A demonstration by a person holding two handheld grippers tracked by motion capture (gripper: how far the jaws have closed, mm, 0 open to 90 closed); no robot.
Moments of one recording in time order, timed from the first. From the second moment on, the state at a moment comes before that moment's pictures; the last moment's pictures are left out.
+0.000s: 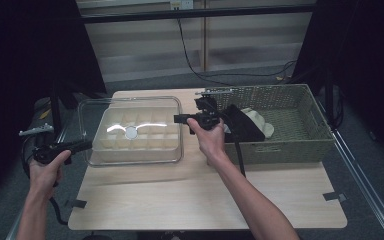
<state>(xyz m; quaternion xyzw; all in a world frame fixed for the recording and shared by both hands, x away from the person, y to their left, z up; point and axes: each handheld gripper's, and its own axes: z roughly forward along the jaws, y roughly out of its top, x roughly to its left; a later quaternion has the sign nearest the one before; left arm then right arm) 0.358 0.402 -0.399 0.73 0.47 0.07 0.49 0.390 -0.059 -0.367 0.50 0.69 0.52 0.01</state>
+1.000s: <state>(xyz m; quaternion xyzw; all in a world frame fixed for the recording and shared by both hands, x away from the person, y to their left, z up) 0.313 0.404 -0.419 0.74 0.46 0.06 0.49 0.348 -0.059 -0.382 0.49 0.71 0.51 0.01</state>
